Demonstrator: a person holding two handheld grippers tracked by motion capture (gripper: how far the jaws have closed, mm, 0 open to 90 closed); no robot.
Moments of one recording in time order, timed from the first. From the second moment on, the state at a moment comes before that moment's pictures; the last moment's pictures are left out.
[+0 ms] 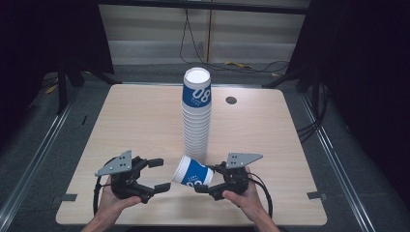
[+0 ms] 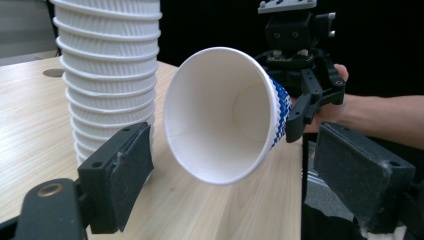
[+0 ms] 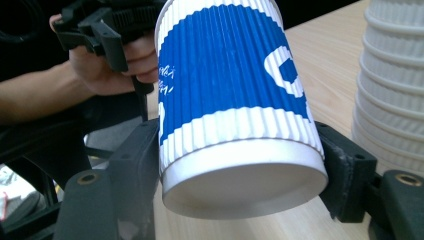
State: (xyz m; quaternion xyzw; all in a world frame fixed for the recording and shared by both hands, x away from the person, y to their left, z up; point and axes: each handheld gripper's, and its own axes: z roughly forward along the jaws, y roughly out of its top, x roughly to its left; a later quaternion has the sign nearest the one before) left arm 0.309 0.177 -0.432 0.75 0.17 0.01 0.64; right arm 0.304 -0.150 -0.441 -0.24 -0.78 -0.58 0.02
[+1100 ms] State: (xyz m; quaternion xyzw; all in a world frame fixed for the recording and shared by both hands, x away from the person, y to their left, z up) left arm 0.312 0.159 -0.441 0.75 0.19 -0.03 0.64; right arm 0.298 -0.131 -0.444 -0.20 -0.78 -0.59 0.03
